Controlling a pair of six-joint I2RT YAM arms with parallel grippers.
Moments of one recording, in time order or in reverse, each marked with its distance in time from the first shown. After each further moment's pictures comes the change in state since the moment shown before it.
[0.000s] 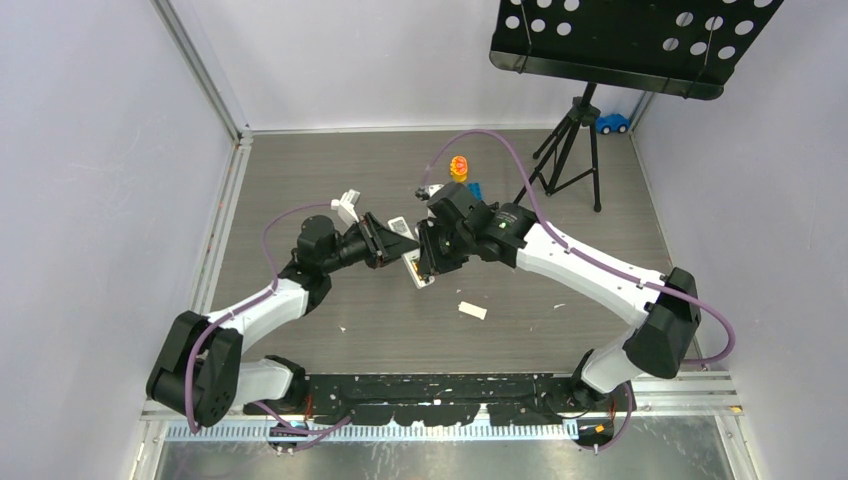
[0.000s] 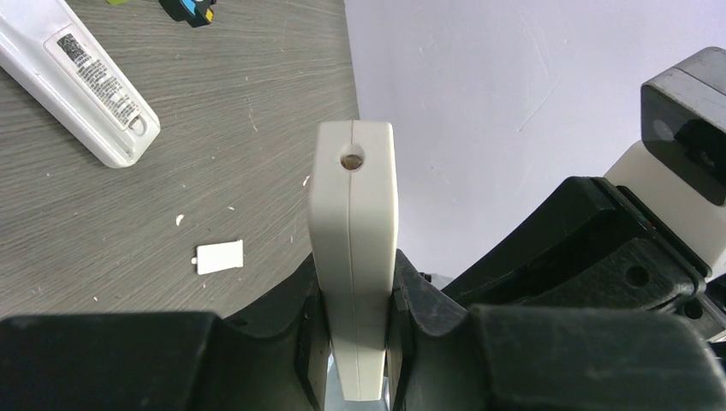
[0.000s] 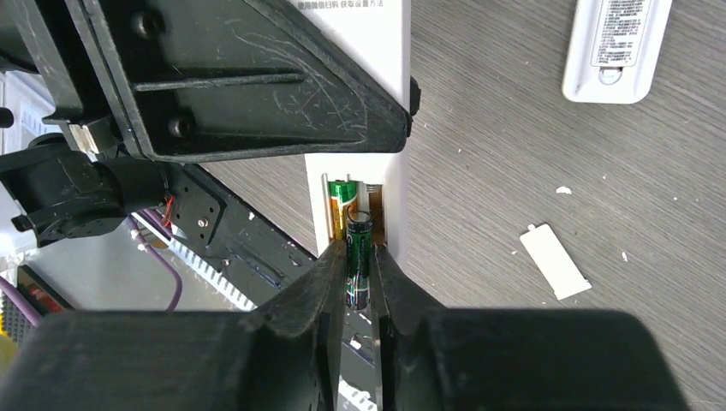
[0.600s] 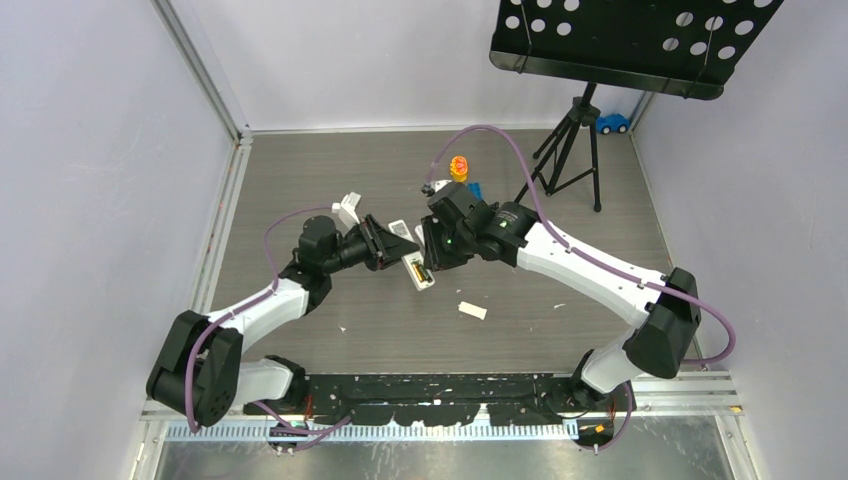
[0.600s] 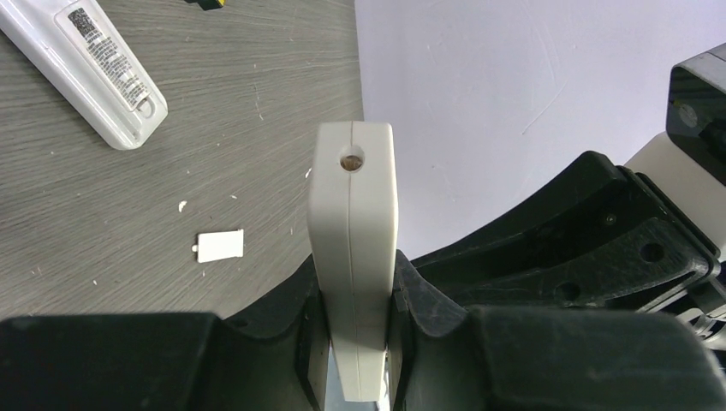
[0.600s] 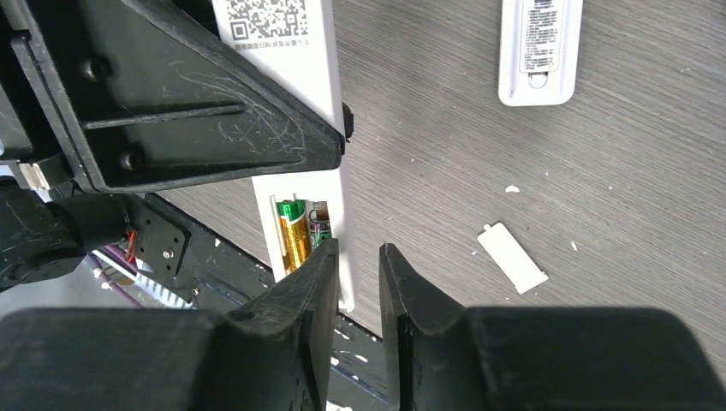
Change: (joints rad) left arm 0.000 0.002 0.000 -0.039 -0.003 -0.020; right arm 0.005 0.000 0.011 -0.026 0.115 0.008
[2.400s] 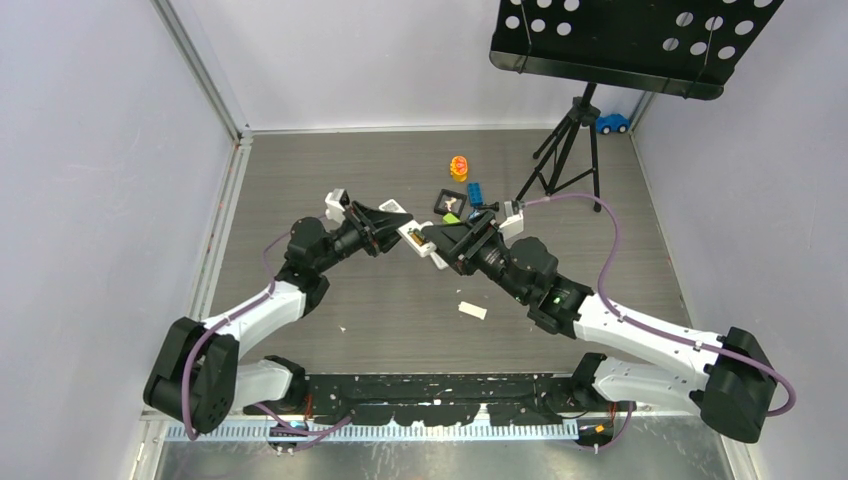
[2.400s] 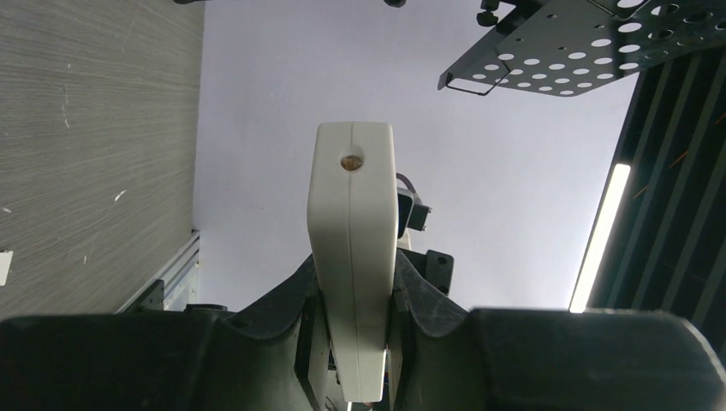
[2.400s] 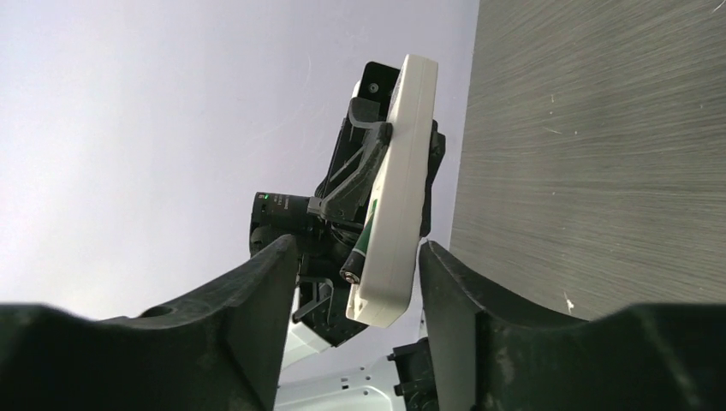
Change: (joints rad) left arm 0.014 -0.037 -0.014 0.224 -0.091 -0.551; right arm -0.001 -0.477 -0.761 1.144 0.134 0.812
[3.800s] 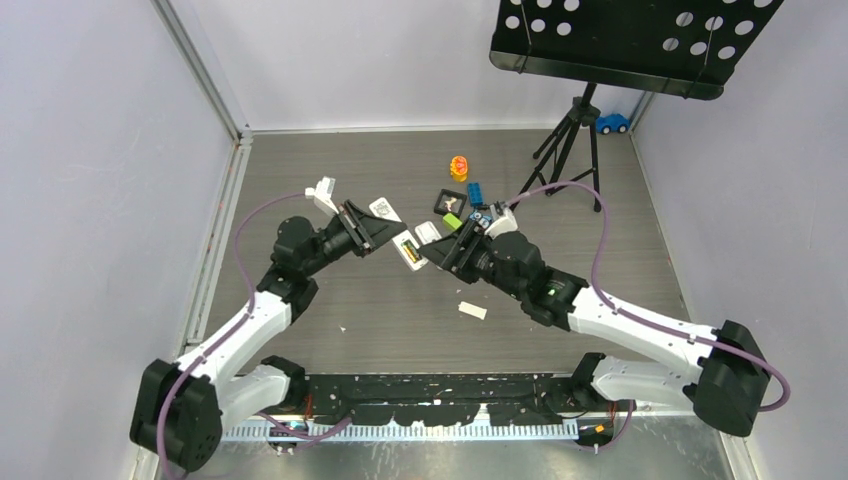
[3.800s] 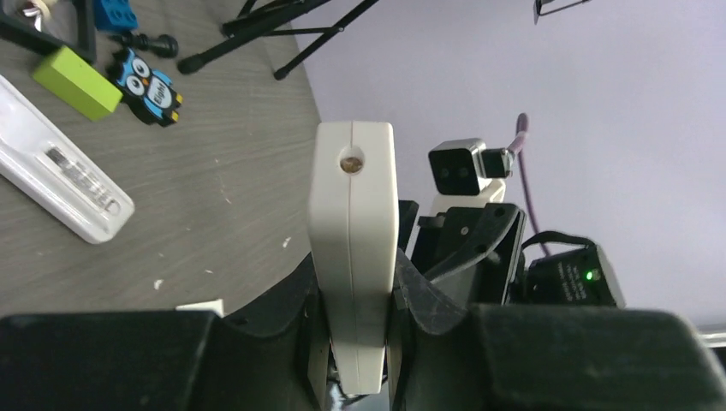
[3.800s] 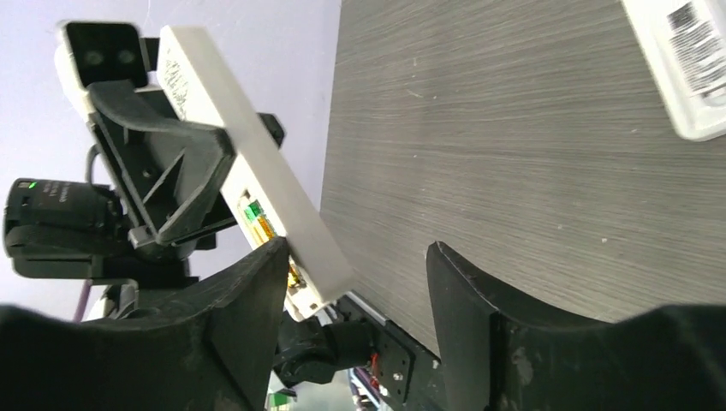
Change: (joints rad) left arm 0.011 -0.156 0.043 -0.233 -0.013 0.567; right arm -0.012 0.075 0.072 -0.255 -0.040 -0.182
